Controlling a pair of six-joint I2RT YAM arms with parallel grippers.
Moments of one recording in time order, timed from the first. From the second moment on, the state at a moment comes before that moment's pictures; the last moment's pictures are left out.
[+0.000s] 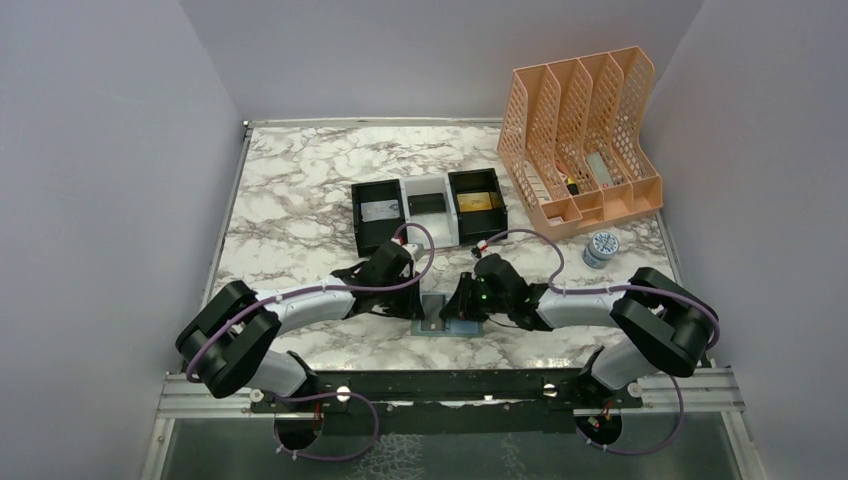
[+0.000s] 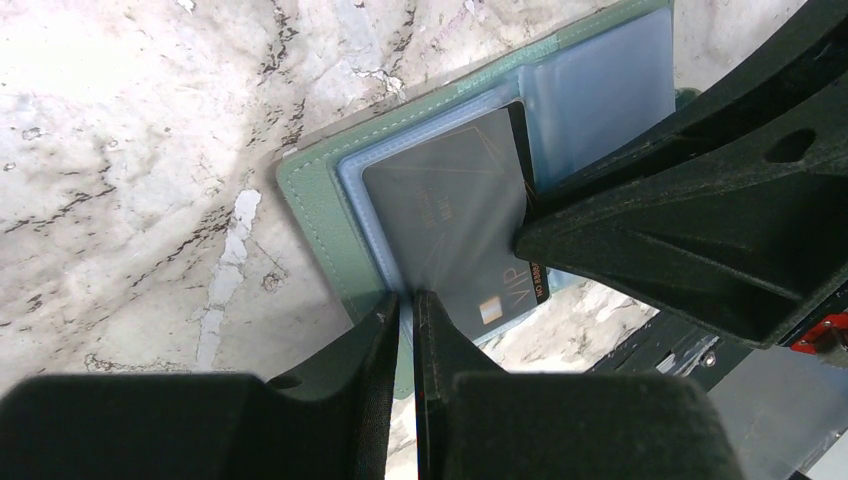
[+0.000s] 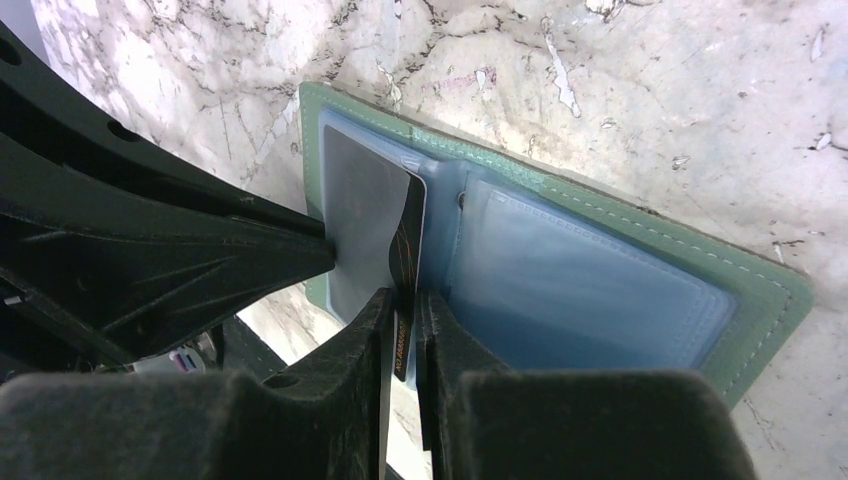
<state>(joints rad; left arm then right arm) -0.77 1.39 0.58 -0.13 0.24 -0.60 0.87 1.50 0.49 0.29 -0.15 0.95</state>
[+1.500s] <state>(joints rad) -0.77 1.39 0.59 -0.16 0.21 -0.60 0.82 1.54 0.48 0.36 -0.26 0.98</state>
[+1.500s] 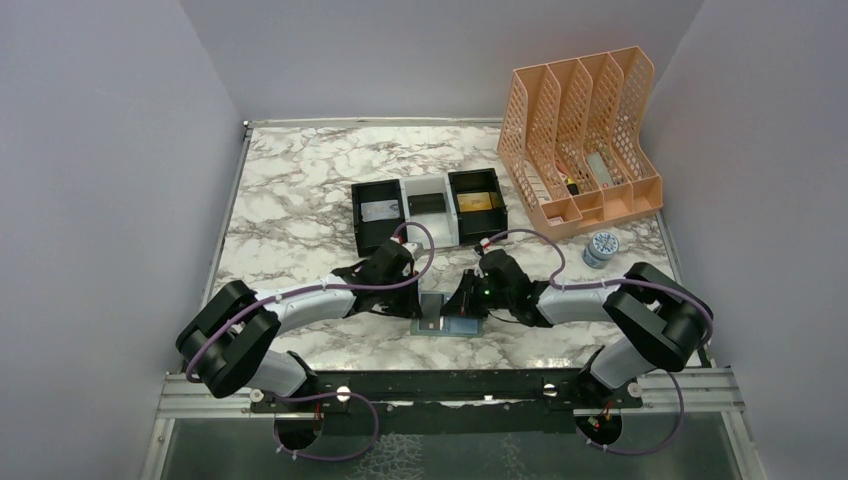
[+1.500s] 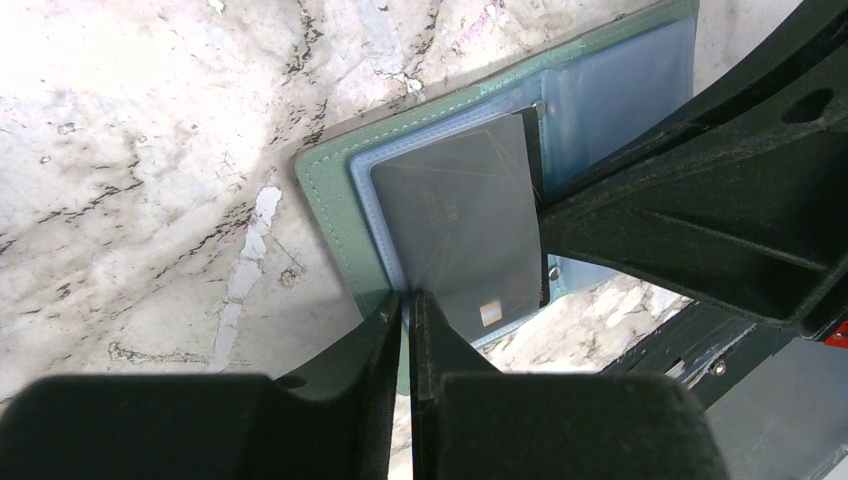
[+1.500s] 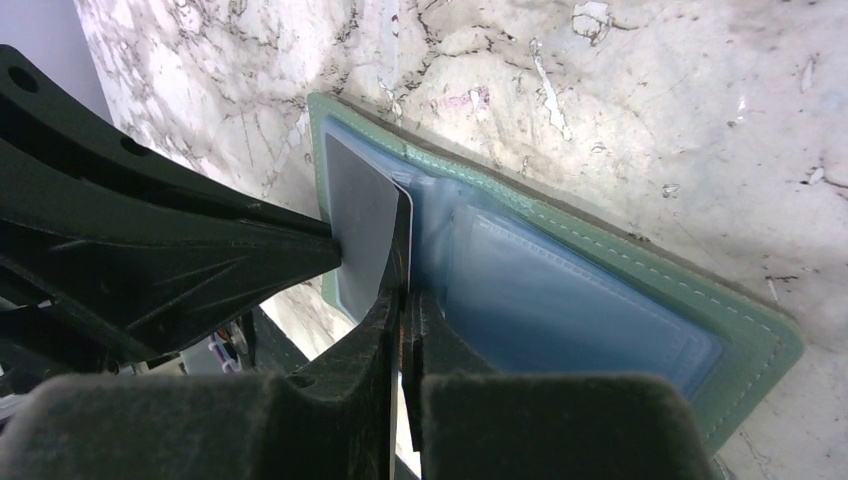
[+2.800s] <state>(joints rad) -0.82 1.40 0.67 -0.15 0.19 -0.61 0.77 1.52 0.46 0.33 -0.29 0.98</state>
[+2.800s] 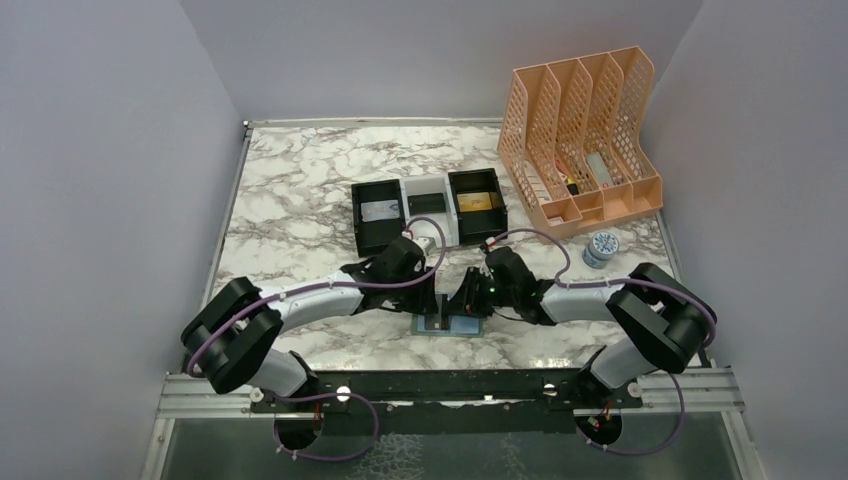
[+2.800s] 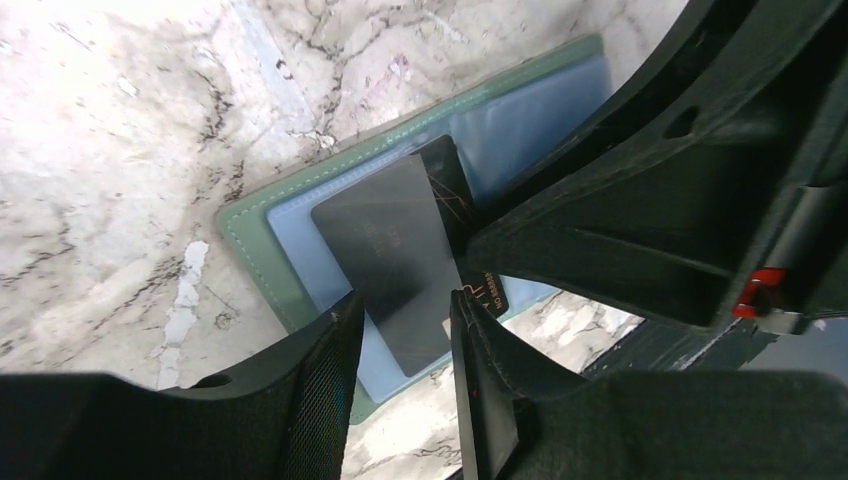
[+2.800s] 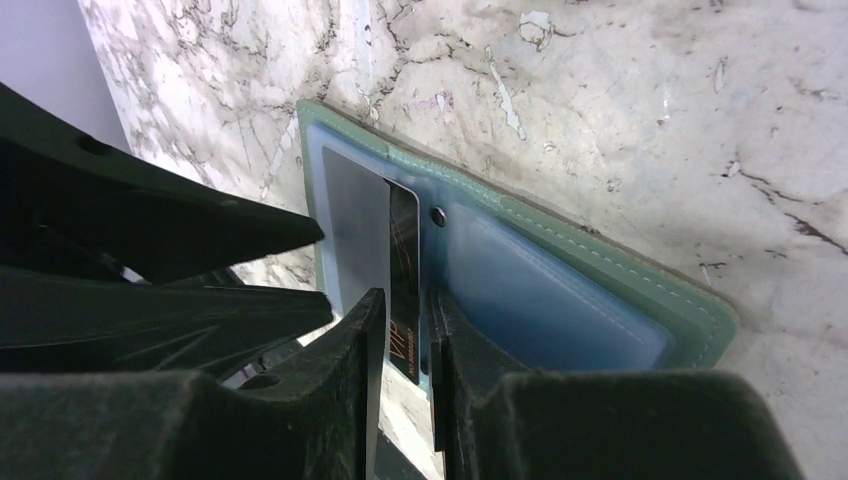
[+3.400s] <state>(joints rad) -0.87 1.44 0.65 -0.13 0.12 -0.65 0.71 1.56 0.42 0.47 -0.38 1.03</state>
